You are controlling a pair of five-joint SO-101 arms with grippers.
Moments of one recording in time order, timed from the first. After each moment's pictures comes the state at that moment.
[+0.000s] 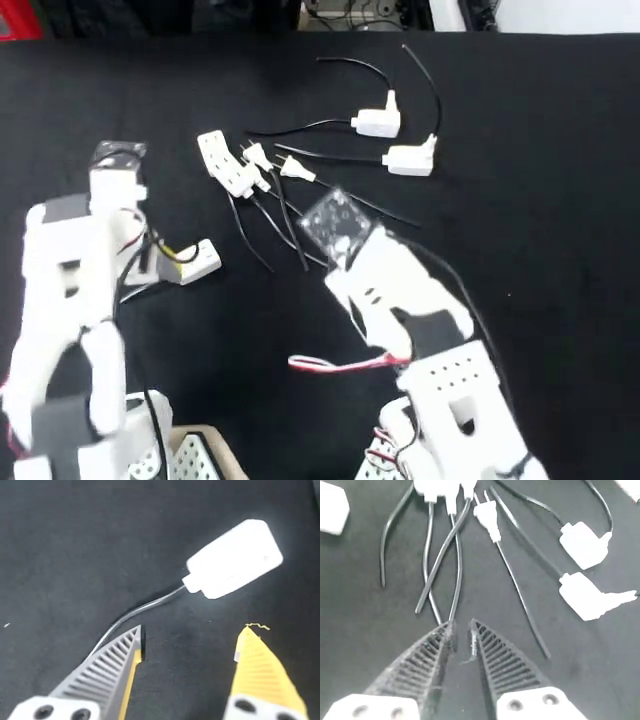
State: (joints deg) left arm -16.8 -18.9 33.9 74.0 -15.1; right arm -19.2 -59.2 66.4 45.1 24.7
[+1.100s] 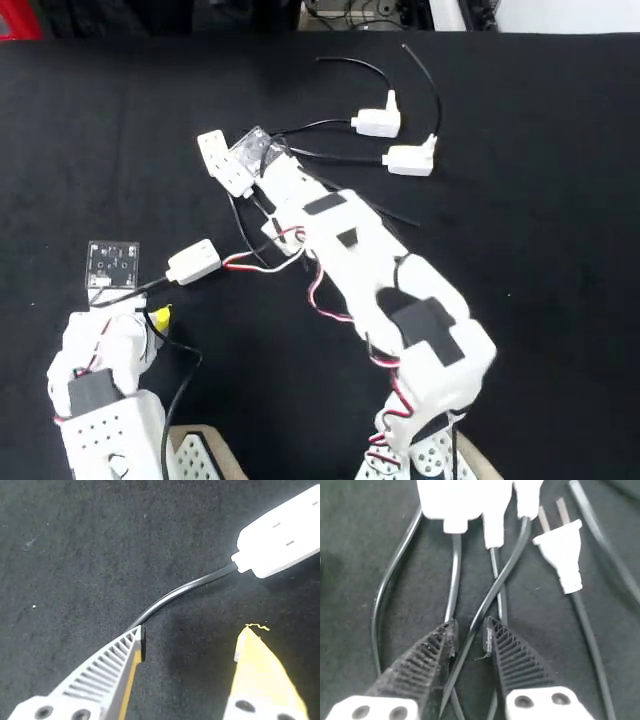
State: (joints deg) left arm -26.0 -94.1 93.9 58.8 -23.1; right arm -26.3 15.0 23.5 34.6 18.6
